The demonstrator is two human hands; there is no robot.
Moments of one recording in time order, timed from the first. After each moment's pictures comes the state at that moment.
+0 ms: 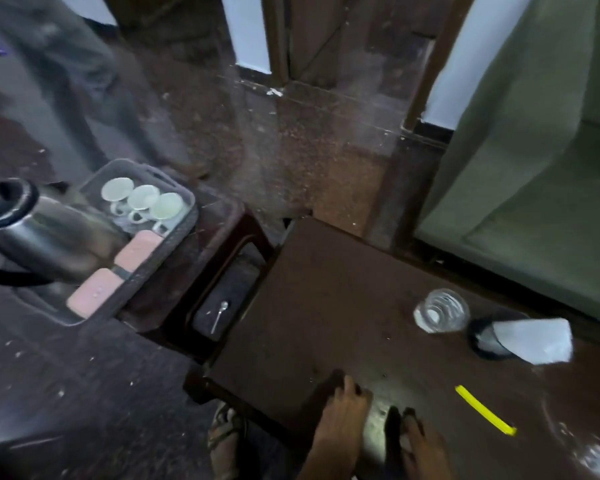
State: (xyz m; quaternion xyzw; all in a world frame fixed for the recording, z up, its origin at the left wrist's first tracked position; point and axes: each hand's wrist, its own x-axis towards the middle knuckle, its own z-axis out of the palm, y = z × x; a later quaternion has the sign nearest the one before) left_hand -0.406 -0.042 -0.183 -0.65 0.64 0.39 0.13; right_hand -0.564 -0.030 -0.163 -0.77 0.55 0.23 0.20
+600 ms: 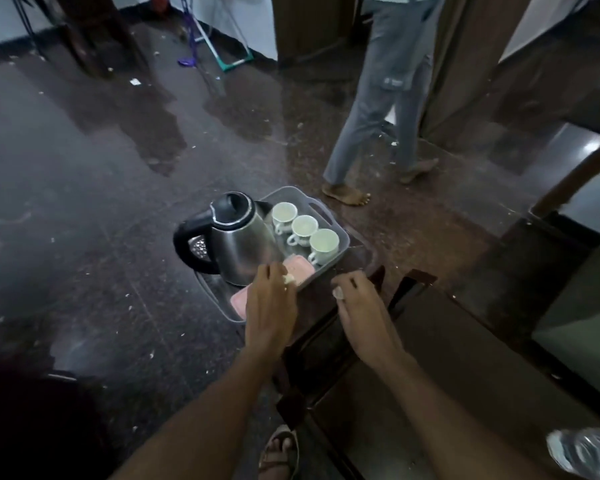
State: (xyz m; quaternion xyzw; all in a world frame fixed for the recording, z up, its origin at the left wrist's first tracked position) left_hand -0.037 -0.057 -0.040 -0.88 0.37 0.04 -0.29; right_hand -0.177 -0.164 -0.062 -0.91 0.32 -0.15 0.23
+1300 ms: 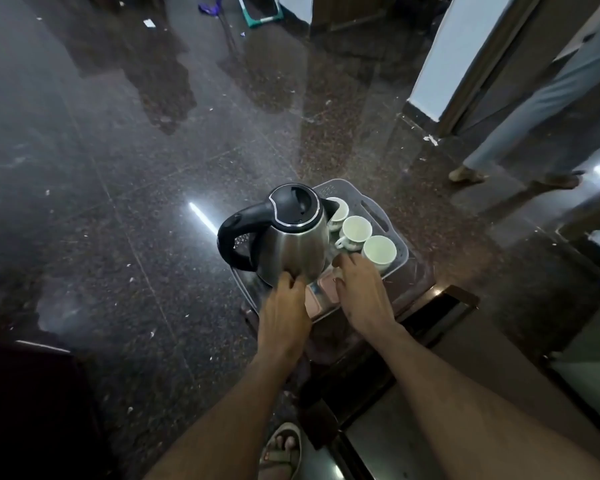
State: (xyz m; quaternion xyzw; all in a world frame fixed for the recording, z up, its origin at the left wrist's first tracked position) left_hand 0.047 -0.029 -0.099 -0.90 0.35 0.10 -0.22; right_hand -0.028 -0.169 -0.087 -0.93 0.32 -0.03 0.17
